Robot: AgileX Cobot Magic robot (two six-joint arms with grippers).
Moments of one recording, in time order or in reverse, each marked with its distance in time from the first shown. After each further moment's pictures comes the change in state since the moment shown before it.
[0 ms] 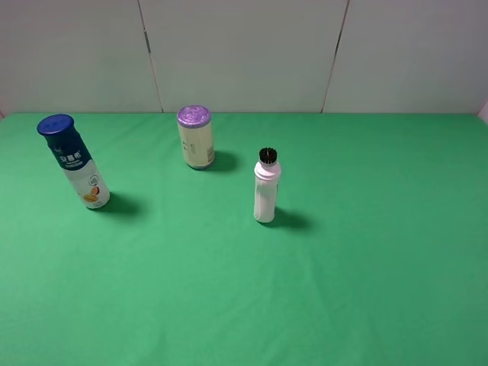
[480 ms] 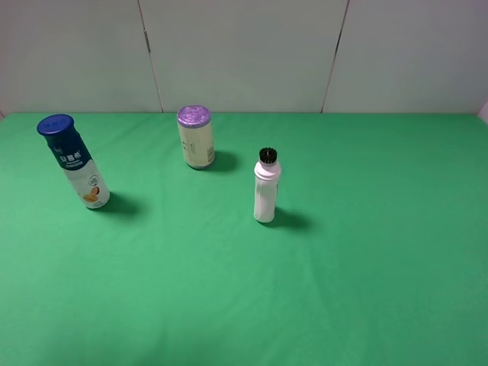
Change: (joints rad) left arm -0.111 0.387 -0.242 0.072 0.001 0.000; right arm 0.000 0.000 0.000 0.000 -0.001 0.000
